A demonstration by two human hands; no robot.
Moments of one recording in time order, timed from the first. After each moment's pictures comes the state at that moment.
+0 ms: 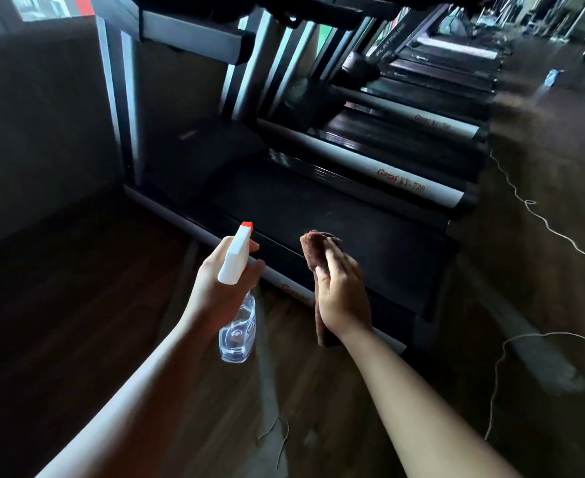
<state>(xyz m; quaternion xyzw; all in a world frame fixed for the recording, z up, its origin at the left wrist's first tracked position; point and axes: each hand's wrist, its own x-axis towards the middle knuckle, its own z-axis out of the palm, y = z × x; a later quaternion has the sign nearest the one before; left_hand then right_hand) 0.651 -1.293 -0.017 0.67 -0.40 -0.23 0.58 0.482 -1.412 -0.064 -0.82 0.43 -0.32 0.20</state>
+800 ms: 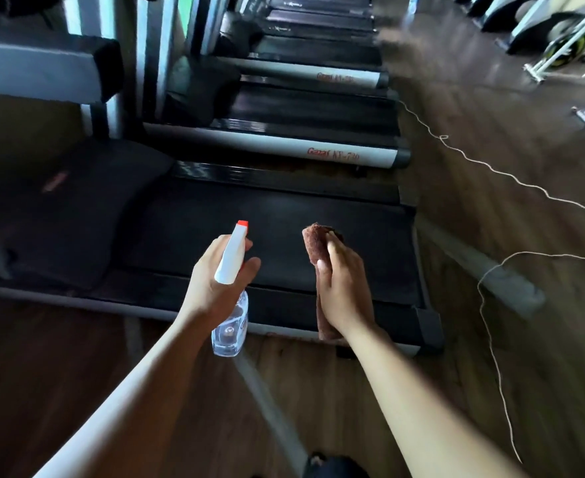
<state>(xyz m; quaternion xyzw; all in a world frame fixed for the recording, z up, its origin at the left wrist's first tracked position) 0.859 -1.626 -0.056 0.62 -0.57 -0.30 0.45 0.645 -1.657 -0.090 -0.70 0.61 -0.33 0.18</state>
